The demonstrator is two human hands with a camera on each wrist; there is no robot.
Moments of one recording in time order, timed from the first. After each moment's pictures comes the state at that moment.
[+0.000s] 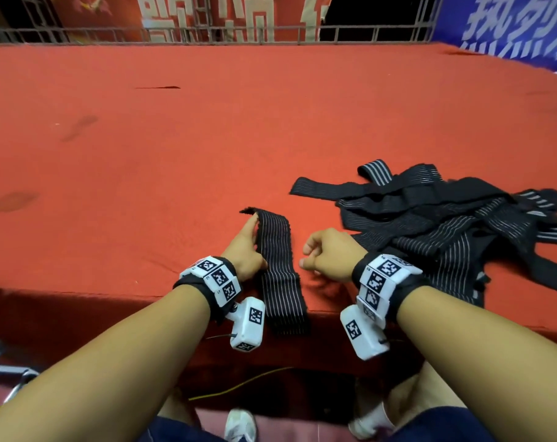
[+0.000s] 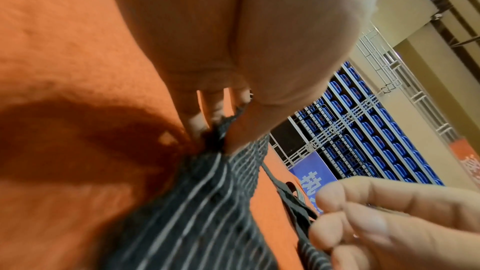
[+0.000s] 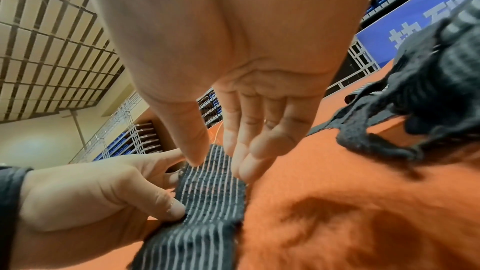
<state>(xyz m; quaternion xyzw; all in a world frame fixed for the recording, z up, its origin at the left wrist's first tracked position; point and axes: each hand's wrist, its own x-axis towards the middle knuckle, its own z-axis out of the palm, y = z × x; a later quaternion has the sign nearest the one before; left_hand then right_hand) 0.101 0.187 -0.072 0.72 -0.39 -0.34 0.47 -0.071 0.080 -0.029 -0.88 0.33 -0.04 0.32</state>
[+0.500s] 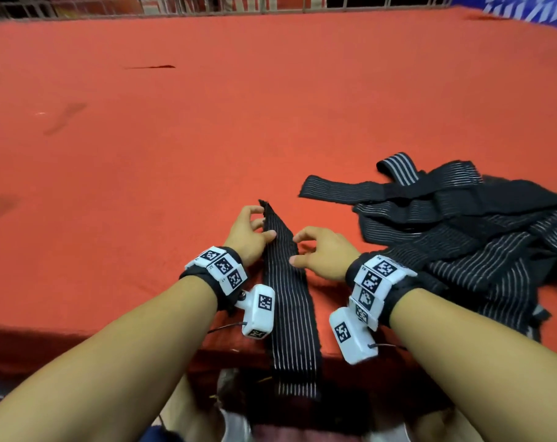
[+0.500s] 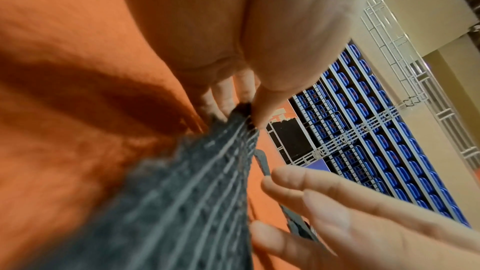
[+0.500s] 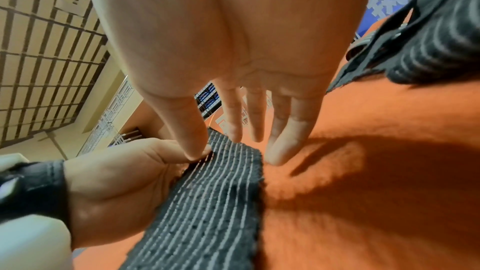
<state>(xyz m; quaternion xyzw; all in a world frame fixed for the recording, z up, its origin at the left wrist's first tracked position) 0.156 0.118 -0.079 0.70 -0.27 -0.33 0.57 0.000 0.029 -0.060 -0.87 0.34 -0.03 0.37</state>
